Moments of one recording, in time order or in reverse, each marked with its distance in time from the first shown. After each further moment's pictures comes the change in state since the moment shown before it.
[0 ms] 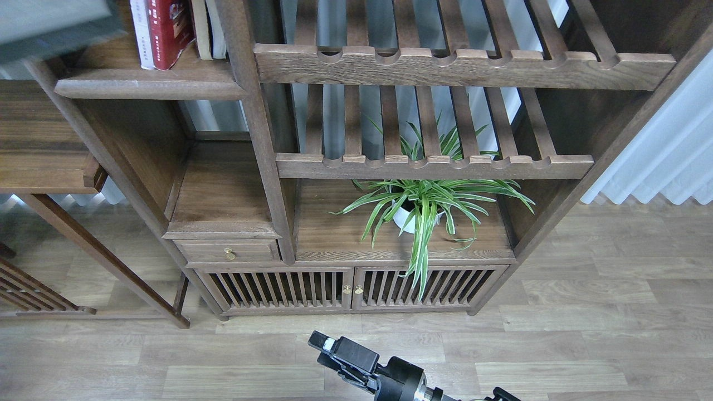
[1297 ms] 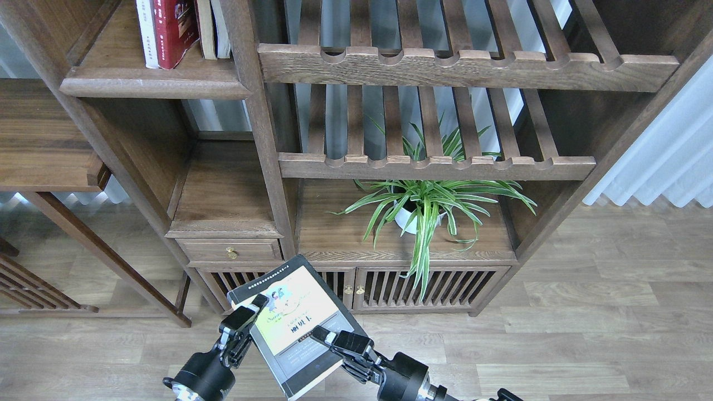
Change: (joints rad) left arm 0.780 -0.857 0.583 0.106 -0.344 0.000 -0.288; right arm -0.001 0.000 0.011 0.004 0.066 0.000 -0.004
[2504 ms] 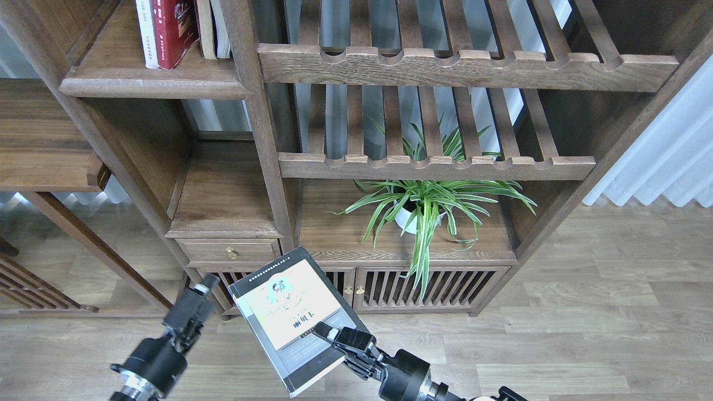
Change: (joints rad) left arm 0.006 0.159 -0.006 -0.089 -0.001 0.000 -0.023; right arm 0.001 0.000 0.018 -0.010 0.017 0.000 -0.008
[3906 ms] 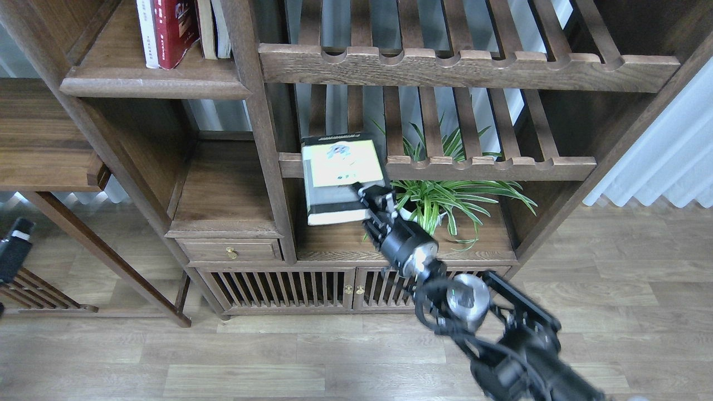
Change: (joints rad) left arm 0.033 0.097 -0.528 0.273 0.399 0.000 -0.115; right arm 0.093 0.000 0.064 0.293 0.093 -0.207 0.228
